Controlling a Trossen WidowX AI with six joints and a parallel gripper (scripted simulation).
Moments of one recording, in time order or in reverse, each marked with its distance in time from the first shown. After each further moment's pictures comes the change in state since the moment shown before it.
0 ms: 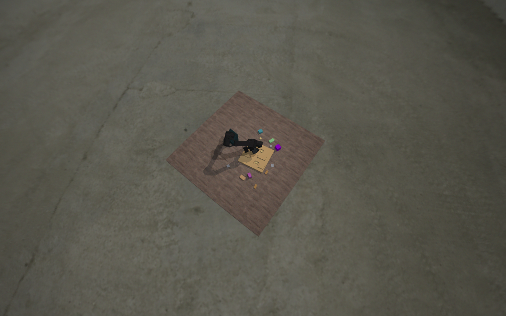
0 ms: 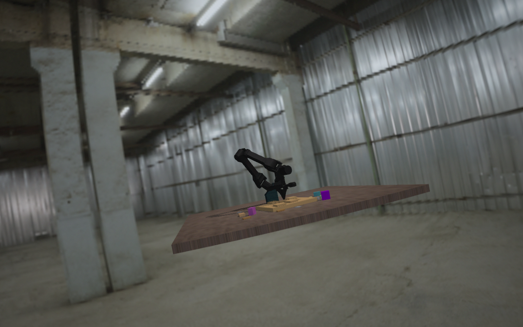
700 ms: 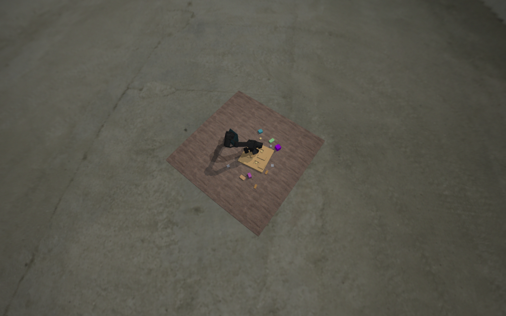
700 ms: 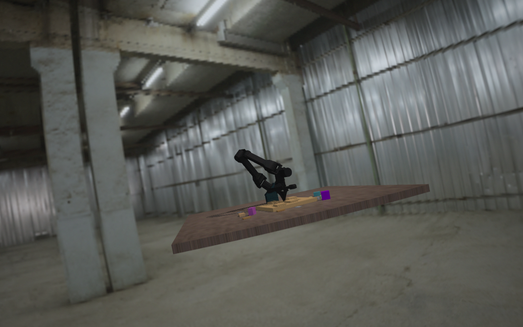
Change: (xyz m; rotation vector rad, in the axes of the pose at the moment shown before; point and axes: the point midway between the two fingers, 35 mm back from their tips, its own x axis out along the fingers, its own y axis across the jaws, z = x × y) arm 0.014 0.000 0.002 -0.005 0.002 -0.003
